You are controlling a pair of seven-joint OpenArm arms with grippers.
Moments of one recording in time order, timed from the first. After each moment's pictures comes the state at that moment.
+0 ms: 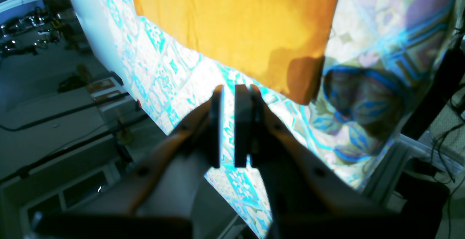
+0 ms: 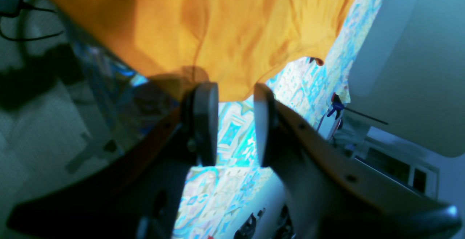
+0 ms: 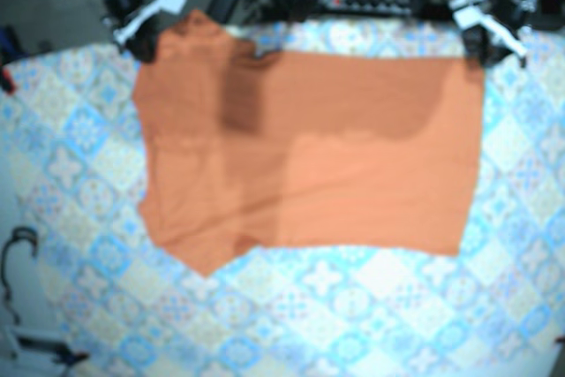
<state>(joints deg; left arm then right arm) 54.1 -39.2 -9.5 98.7 50.0 0.0 -2.9 -43.5 18.9 1.4 92.0 -76.1 -0.8 8.1</state>
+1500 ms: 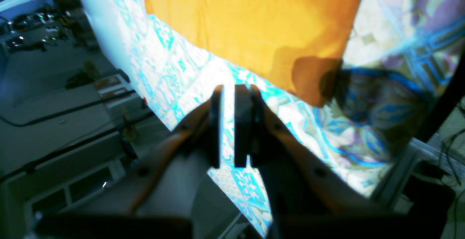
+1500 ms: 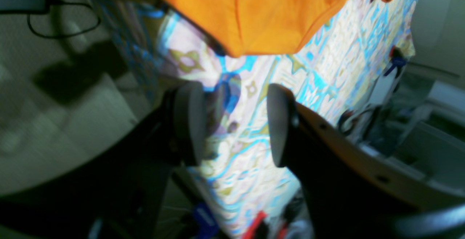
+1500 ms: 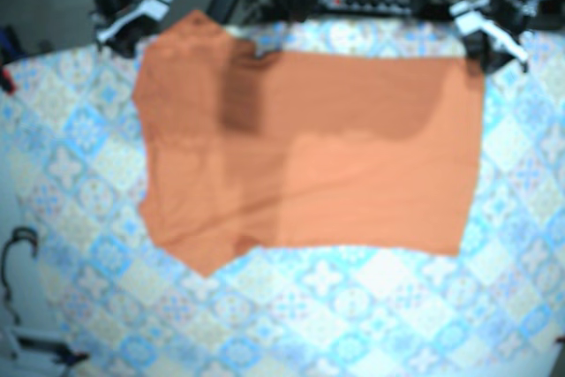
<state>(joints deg) 52.9 -39.2 -9.6 98.7 50.0 0.0 -2.5 -41.3 18.9 3.5 84.7 -68.1 -0.3 7.0</state>
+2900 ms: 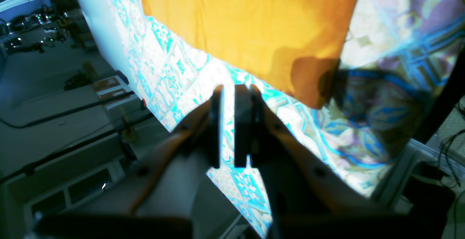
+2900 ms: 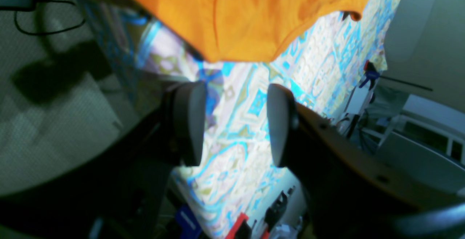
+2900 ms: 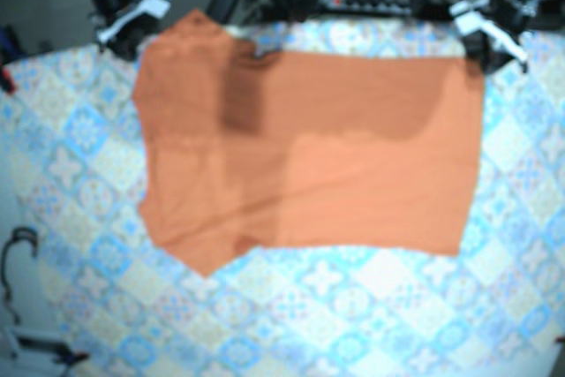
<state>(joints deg) 52.9 -39.2 -9.6 98.7 50.0 0.1 -2.6 -42.7 18.8 4.6 88.3 -69.4 0.0 7.9</state>
